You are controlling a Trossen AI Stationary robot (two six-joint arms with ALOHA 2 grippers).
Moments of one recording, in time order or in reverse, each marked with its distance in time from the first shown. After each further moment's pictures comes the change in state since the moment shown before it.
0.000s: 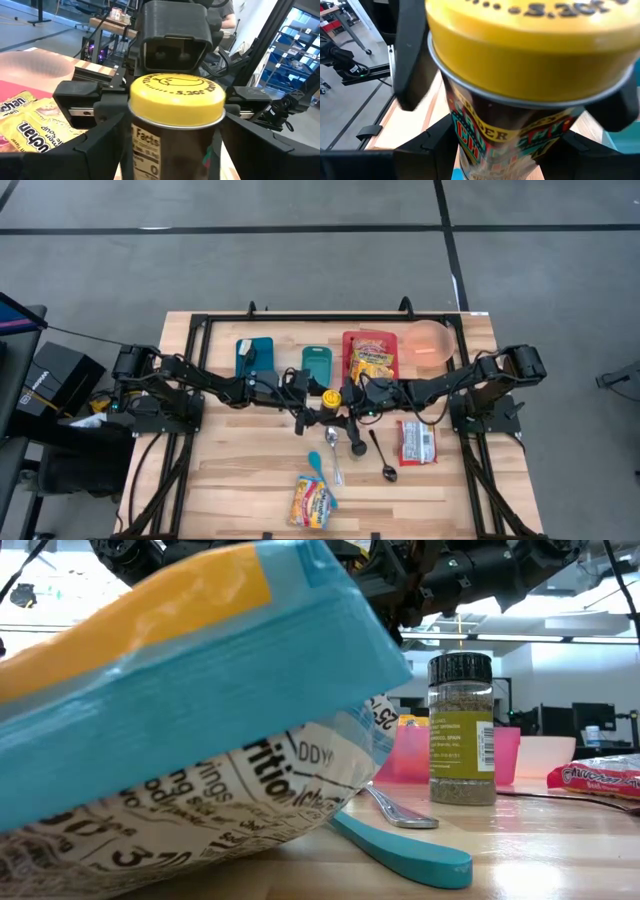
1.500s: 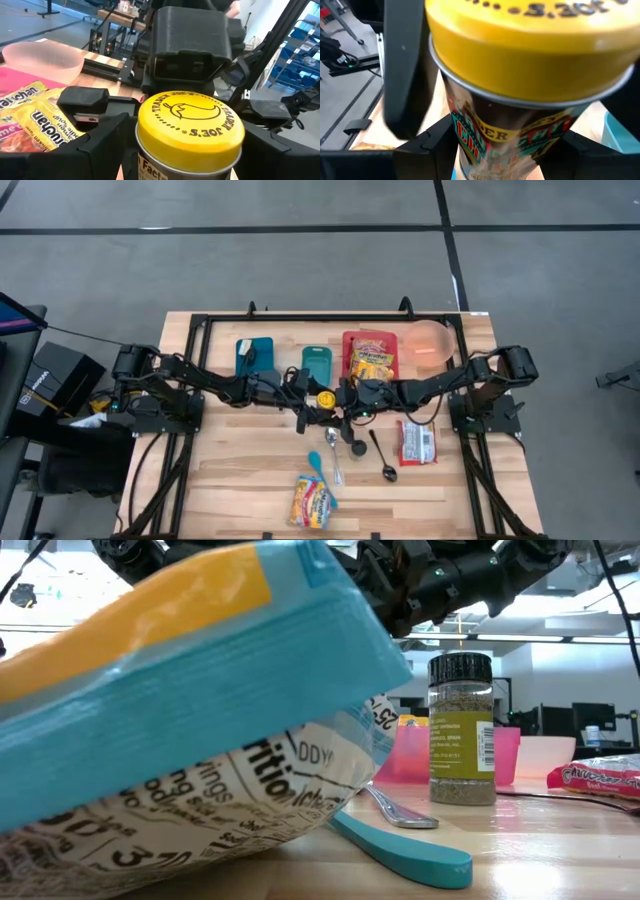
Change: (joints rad) left arm 0.009 -0.002 0.008 -0.061 -0.020 -0.009; right arm -0.006 0.064 0.053 -0.040 0.000 -0.015
